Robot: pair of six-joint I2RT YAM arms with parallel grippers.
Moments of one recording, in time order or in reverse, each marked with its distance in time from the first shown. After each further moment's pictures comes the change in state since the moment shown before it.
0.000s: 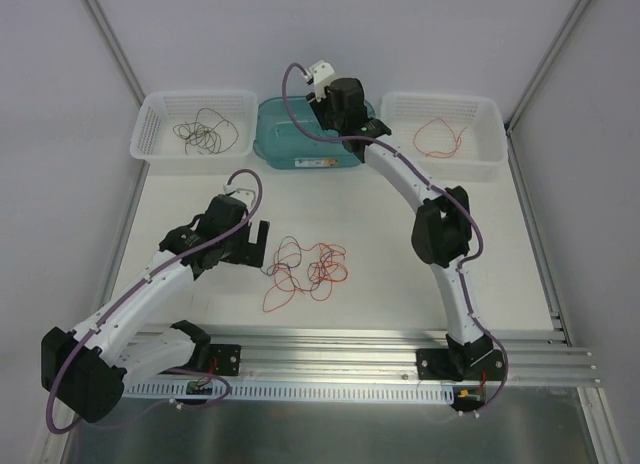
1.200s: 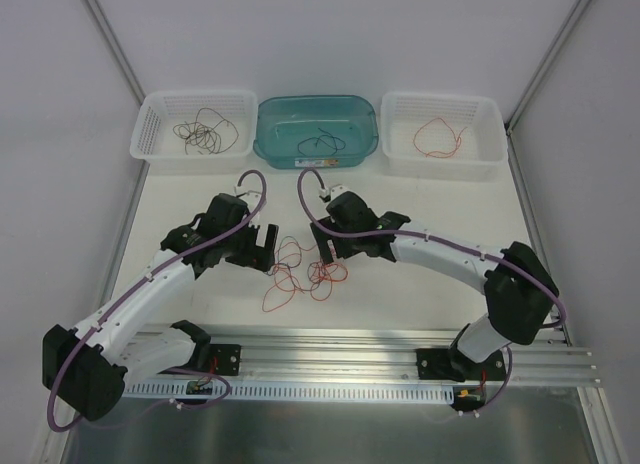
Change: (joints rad) left arm 0.000 0.021 -0.002 0.028 0.202 0.027; right arm 0.301 -0.671 -1.069 -0.219 0.003 0.603
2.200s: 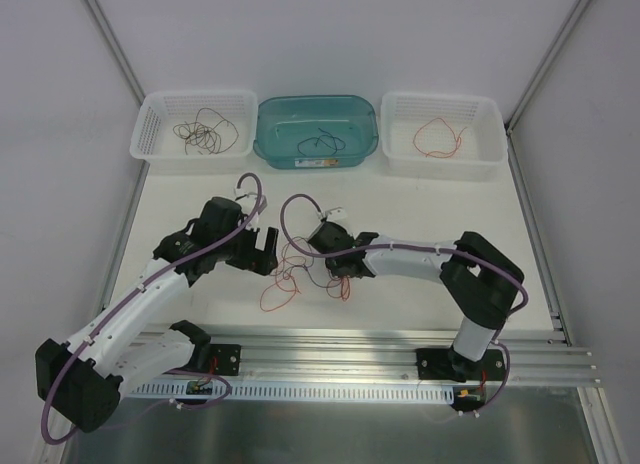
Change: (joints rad) left arm 0.000 -0.072 -0.024 0.024 0.073 0.023; right arm 0.135 0.199 -0.059 0.050 0.272 0.232
